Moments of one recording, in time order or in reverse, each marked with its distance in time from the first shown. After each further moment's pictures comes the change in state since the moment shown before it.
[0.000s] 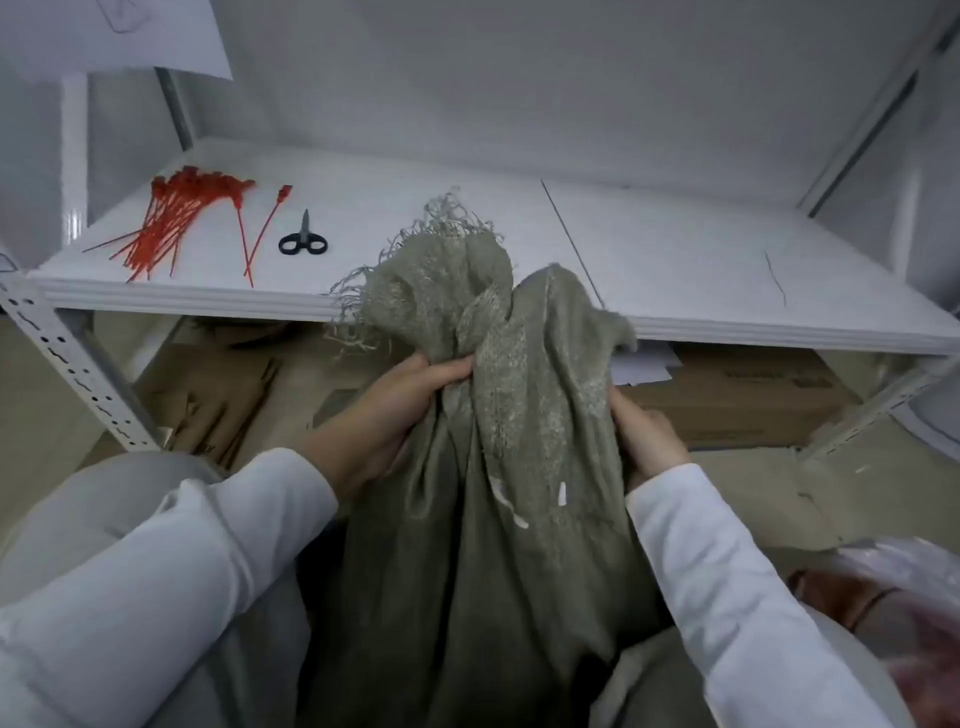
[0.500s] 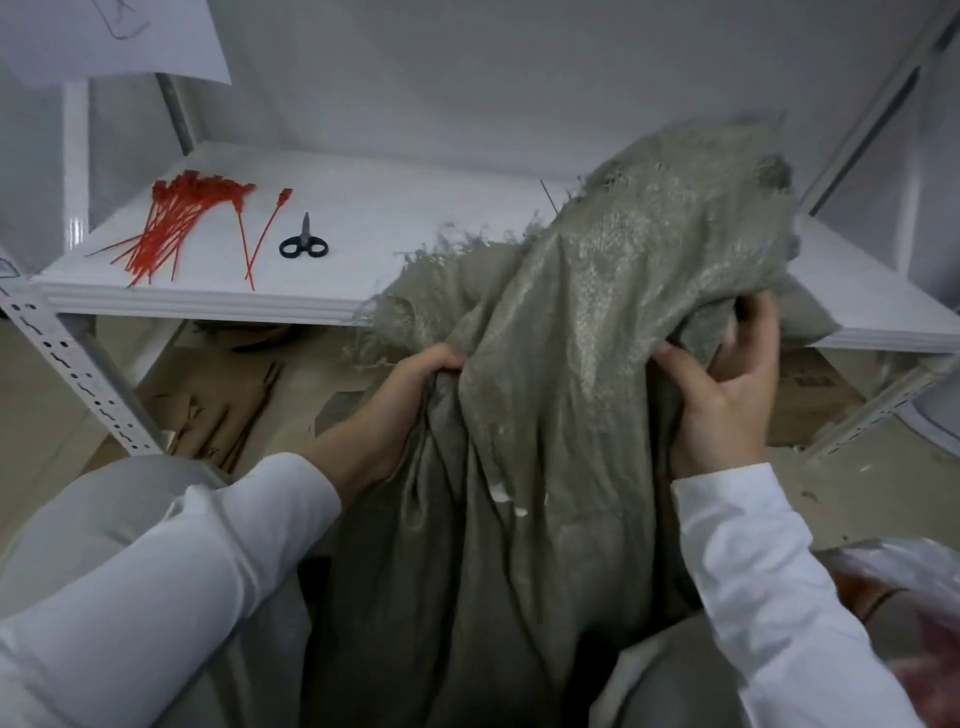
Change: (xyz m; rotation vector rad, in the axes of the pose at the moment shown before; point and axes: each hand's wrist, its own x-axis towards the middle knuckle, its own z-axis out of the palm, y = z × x) left_hand -0.007 0.006 0.005 -0.044 -0.056 -0.128; right_hand -0.023 -0.040 -0.010 0.068 -0.099 -0.935
